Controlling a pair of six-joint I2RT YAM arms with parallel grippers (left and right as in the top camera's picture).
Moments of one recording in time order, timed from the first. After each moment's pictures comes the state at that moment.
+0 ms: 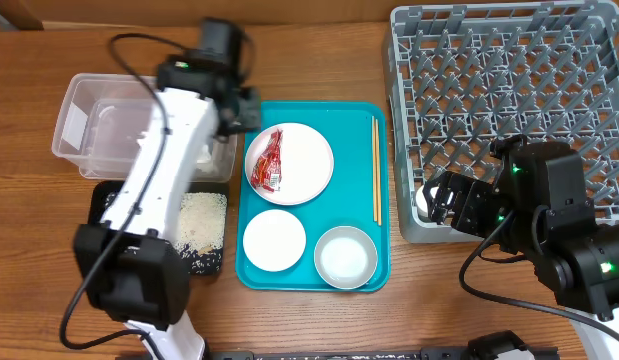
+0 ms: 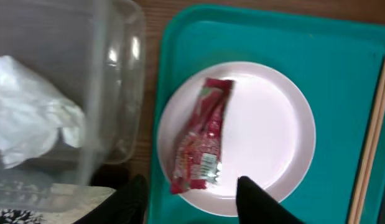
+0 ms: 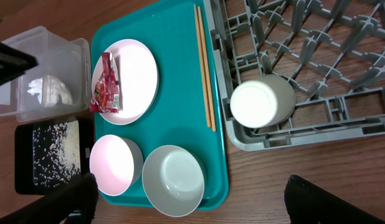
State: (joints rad) left arm -0.25 1.87 1.75 -1.12 -0.03 -0.34; right arm 0.25 1.01 1.28 -1.21 -0.15 0.54
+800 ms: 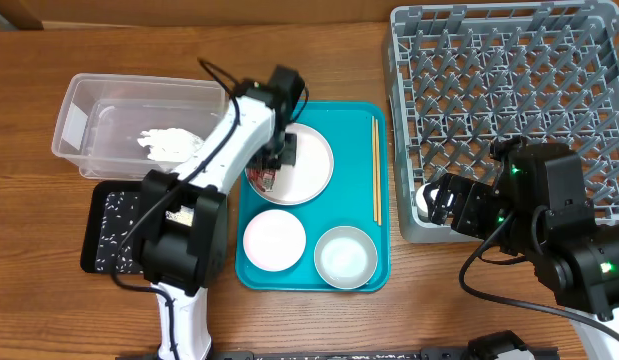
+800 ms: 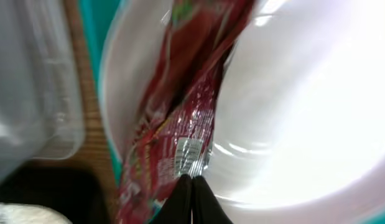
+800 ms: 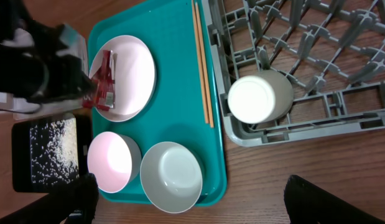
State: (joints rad) left arm -0.36 2.09 1.71 -1.15 -0.10 -0.34; right arm 0.25 1.01 1.28 -1.23 -0.15 0.54
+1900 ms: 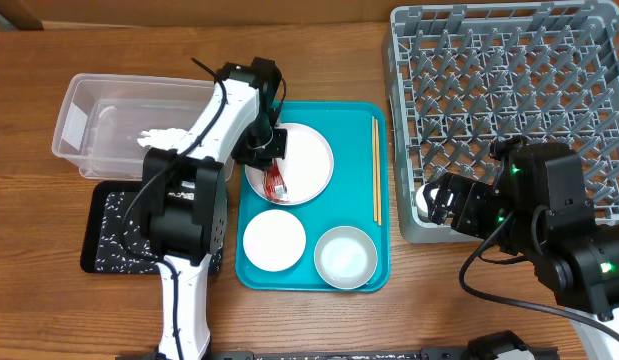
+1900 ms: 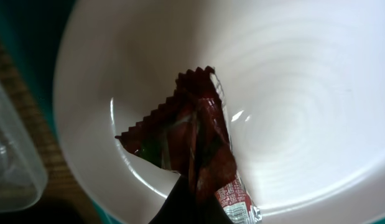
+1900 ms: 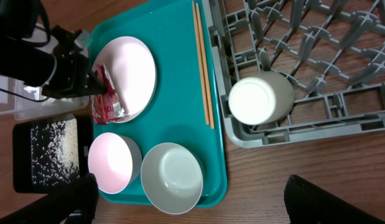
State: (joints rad) left arm -0.26 2.26 1.86 -1.28 0.10 -0.21; right arm 0.25 1.01 1.28 -1.22 -0.15 0.54
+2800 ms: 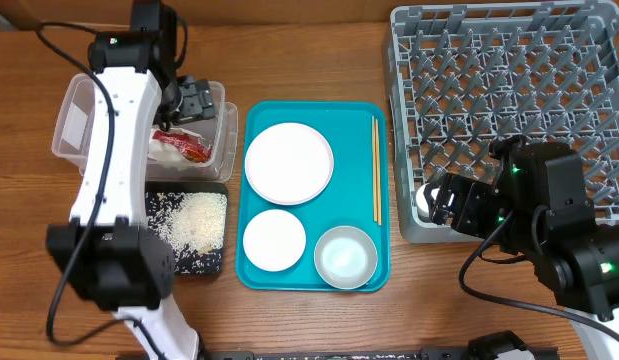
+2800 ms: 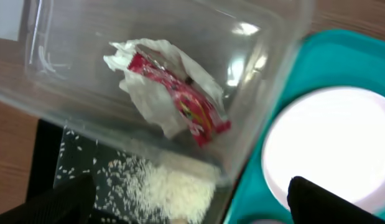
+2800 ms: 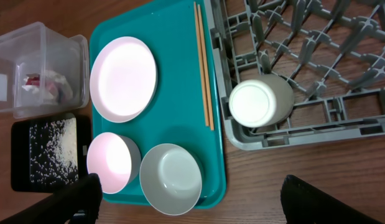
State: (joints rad) left arm -0.03 1.90 1.97 -1.39 -0.14 -0.30; right arm 0.25 1.01 1.28 -1.22 -0.15 0.52
